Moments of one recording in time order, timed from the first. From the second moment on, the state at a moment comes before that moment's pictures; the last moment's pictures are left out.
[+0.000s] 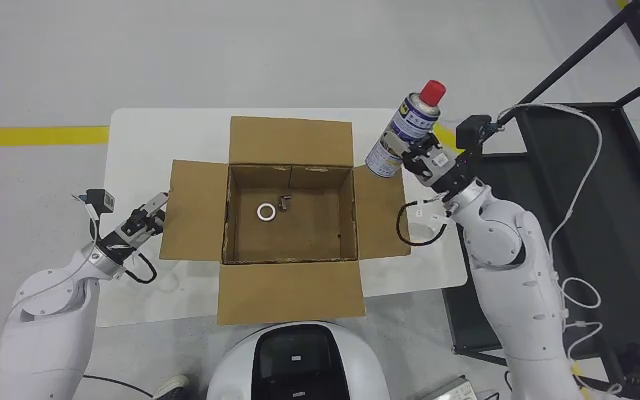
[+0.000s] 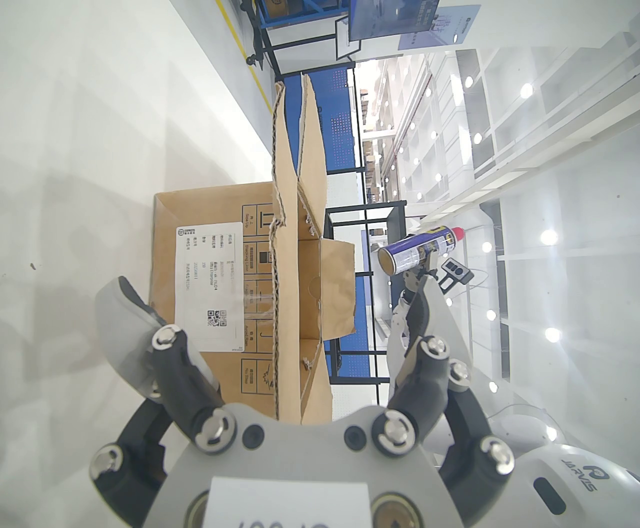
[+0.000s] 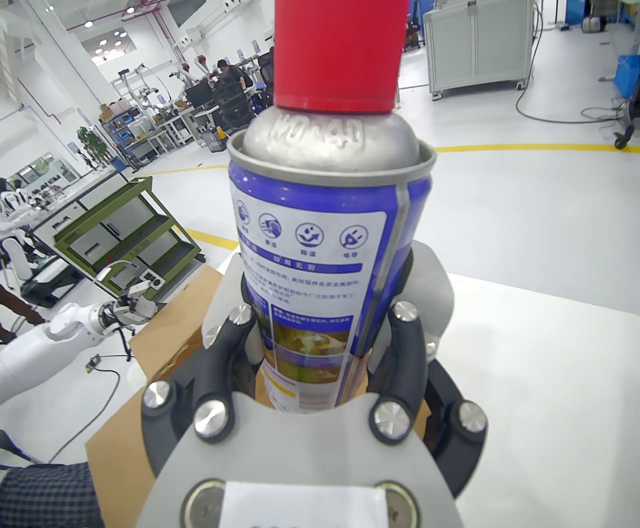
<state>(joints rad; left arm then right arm) 1.33 -1.06 -1.60 -1.31 -0.30 -0.38 -0.91 -1.38 -1.19 1.63 -1.81 -0.67 -0.48 0.30</state>
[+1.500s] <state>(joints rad) 1.33 -1.06 -1.60 -1.31 -0.30 -0.38 -0.91 -1.41 -1.15 1.75 -1.17 -1.27 -0.65 -0.48</state>
